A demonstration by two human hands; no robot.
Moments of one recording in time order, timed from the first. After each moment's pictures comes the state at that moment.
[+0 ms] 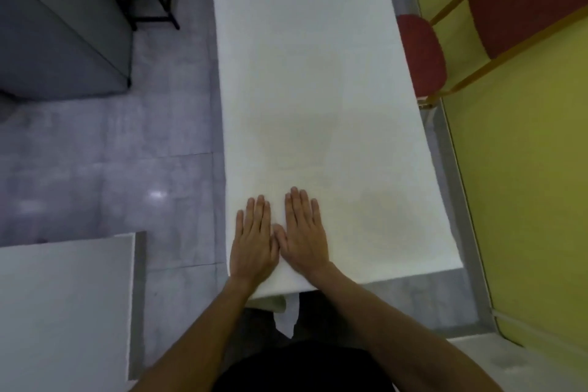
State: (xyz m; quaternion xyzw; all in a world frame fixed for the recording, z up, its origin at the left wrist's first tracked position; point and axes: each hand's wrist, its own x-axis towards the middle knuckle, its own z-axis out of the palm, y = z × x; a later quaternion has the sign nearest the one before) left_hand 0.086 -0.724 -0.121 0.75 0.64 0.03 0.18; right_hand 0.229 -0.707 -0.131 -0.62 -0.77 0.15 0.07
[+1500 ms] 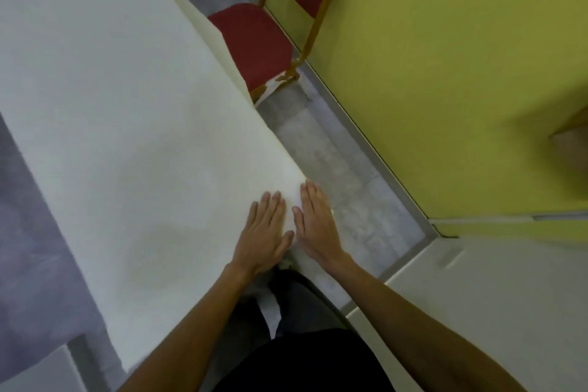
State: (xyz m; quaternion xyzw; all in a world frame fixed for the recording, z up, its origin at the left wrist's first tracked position) left_hand 0.340 -0.721 -0.108 0.91 0.34 -0.05 0.21; right_hand 0.489 -0.786 -0.114 -0.80 -0.54 0.18 0.19
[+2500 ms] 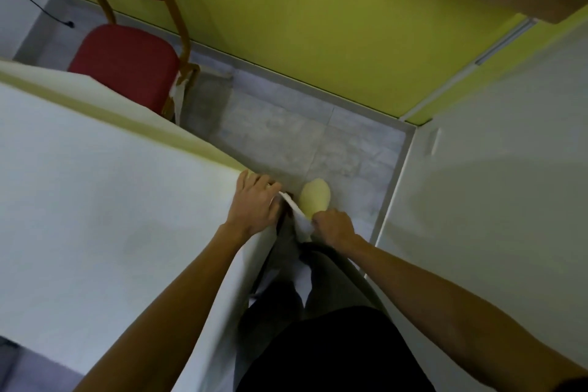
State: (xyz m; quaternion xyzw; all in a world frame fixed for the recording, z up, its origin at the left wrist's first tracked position) left_hand 0.450 -0.692 -0.110 0.98 0.07 -0.09 0.15; right_hand 0.519 -0.904 -0.176 -0.87 -0.23 0.44 0.07
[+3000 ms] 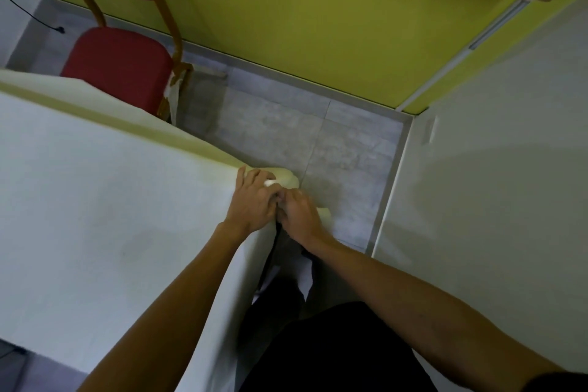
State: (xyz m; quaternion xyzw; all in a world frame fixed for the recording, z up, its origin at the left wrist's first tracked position) left_hand 0.445 -0.693 -0.111 0.98 0.05 -0.10 0.16; right_hand 0.478 -0.842 -0.151 -0.89 -0.26 0.24 0.30
